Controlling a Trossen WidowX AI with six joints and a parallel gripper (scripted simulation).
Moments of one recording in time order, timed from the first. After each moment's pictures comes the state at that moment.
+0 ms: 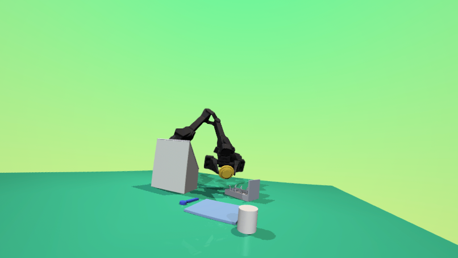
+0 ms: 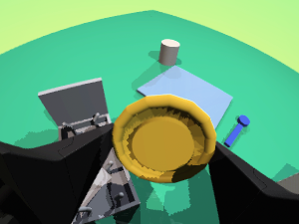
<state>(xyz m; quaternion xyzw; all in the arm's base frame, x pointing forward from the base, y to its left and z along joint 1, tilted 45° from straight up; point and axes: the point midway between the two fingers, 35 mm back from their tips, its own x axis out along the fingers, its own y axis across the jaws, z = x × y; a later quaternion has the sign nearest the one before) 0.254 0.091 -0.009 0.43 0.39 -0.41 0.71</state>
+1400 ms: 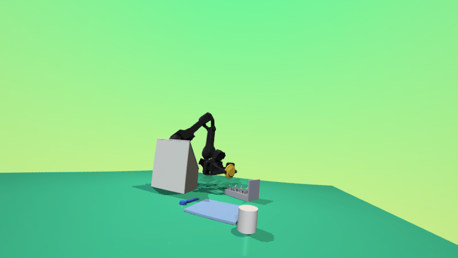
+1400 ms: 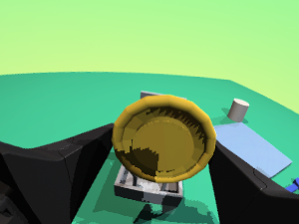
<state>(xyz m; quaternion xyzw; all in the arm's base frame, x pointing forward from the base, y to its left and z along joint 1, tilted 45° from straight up) 0.243 0.137 0.024 0.38 0.15 -0.24 0.88</state>
